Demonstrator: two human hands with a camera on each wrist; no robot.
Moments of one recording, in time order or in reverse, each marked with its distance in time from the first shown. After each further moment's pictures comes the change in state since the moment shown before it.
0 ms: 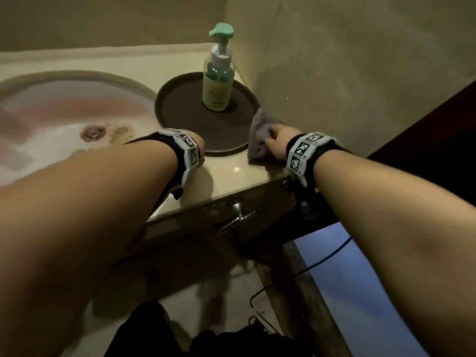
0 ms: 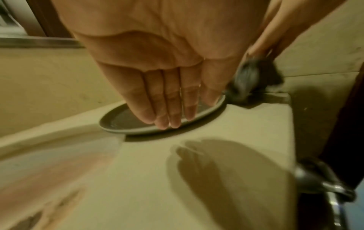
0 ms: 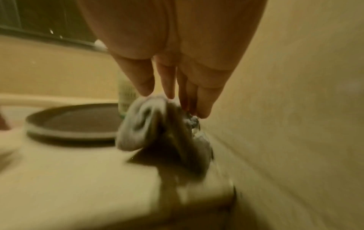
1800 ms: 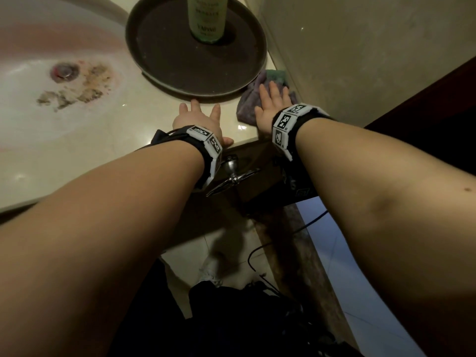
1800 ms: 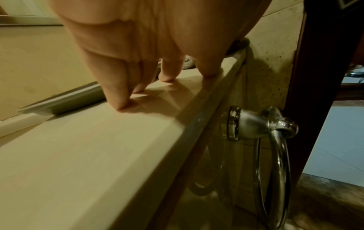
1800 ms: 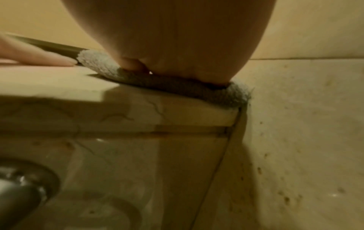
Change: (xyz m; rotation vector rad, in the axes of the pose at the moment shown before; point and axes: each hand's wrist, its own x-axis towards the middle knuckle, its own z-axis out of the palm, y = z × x) left_hand 0.016 0.079 0.052 -0.321 0.034 -0.115; right_hand 0.040 0.035 0.086 -0.213 -0.069 -0.055
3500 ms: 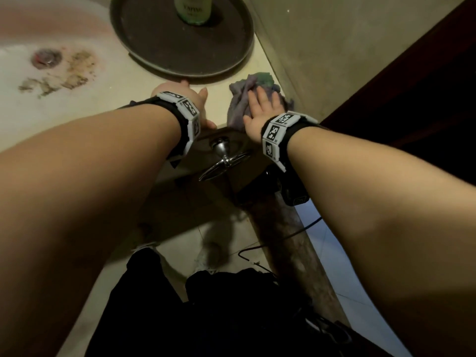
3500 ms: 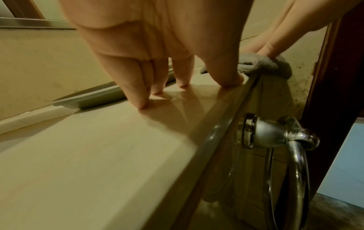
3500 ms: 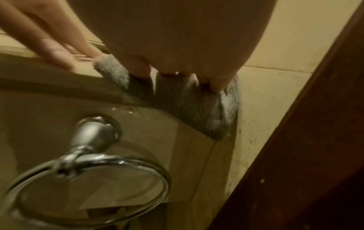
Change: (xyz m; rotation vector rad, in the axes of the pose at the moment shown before) left_hand 0.000 -0.010 -0.014 0.236 -0.022 0.123; right_hand -0.047 0.001 0.020 -0.070 -0.062 0.012
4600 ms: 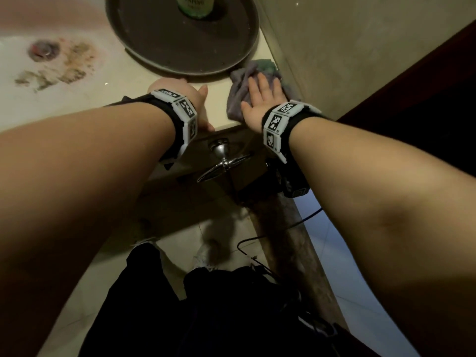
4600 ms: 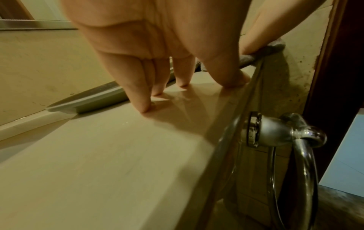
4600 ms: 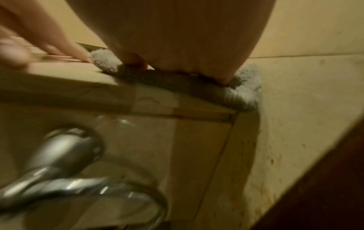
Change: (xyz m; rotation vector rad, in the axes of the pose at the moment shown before) left_hand 0.010 0.000 -0.001 0.060 0.018 0.009; right_hand 0.018 -0.001 -0.013 -0.008 0.041 -0.042
